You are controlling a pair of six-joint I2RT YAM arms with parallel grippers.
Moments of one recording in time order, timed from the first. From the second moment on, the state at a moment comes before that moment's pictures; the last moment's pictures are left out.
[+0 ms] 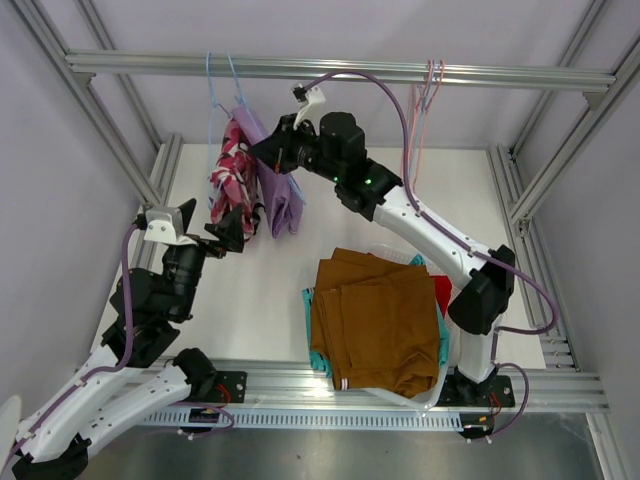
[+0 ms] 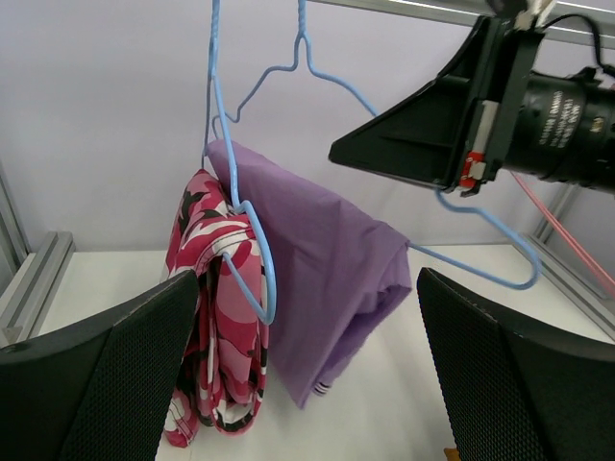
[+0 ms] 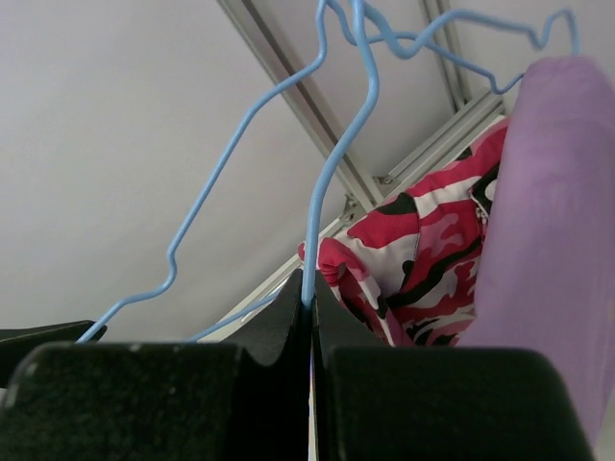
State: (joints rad) left arm -0.78 0.52 0.78 0.06 -0.56 0.03; right arm 0.82 1.90 1.98 -0.06 -0.22 0.50
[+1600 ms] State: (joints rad) left arm -1.03 0.72 0.75 0.11 -0.39 0.08; right arm 1.11 1.46 1.67 -0.21 0.68 0.28
